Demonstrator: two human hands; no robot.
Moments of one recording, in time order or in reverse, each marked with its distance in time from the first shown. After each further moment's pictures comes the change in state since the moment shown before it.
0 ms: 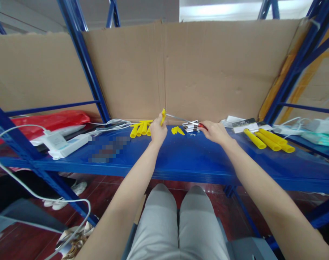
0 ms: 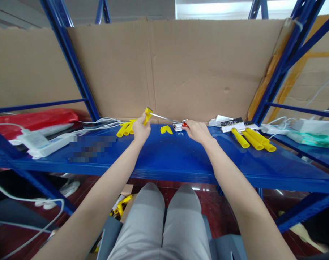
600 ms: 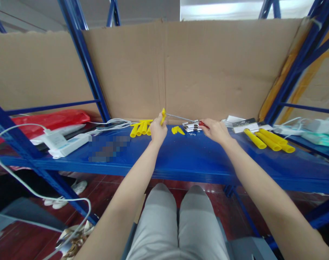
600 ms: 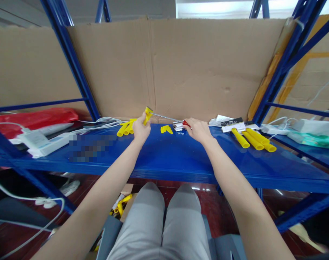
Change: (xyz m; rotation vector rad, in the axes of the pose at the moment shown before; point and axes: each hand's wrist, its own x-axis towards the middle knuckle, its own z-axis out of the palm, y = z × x) left_hand -0.001 -0.001 0.001 -0.031 0.021 0.007; right_hand -0.001 0.000 -0.002 0.000 0.070 -0.006
